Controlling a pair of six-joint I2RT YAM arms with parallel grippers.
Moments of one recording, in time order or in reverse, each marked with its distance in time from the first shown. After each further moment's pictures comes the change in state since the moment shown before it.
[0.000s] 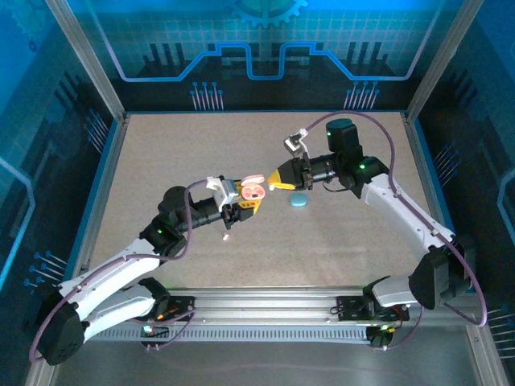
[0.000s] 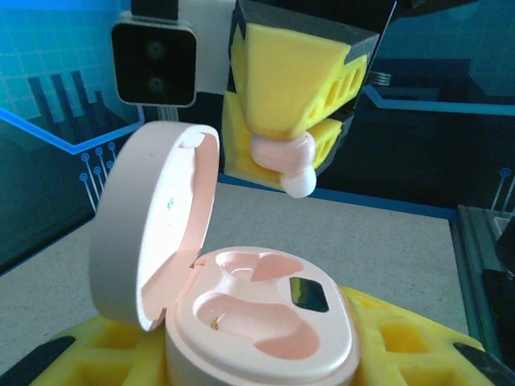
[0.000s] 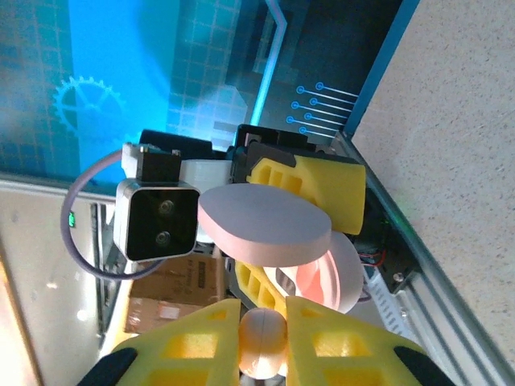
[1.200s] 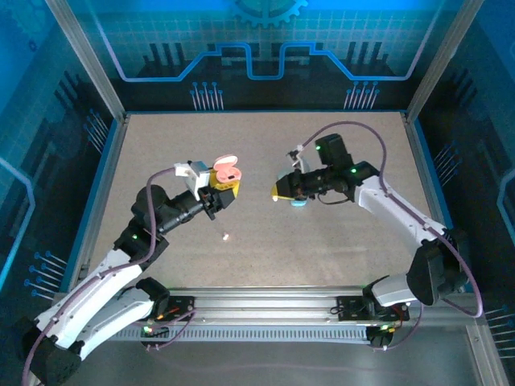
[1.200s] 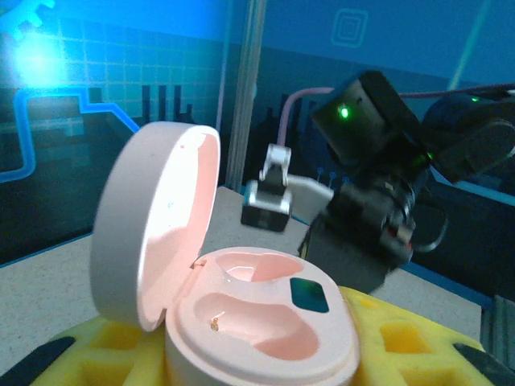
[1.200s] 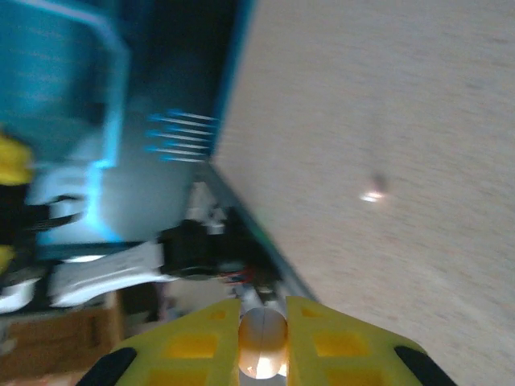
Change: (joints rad) left arm 0.084 -0.178 0.089 -0.220 -0.121 -0.203; right arm 0.006 0.024 -0.062 -0.176 0.274 -0.253
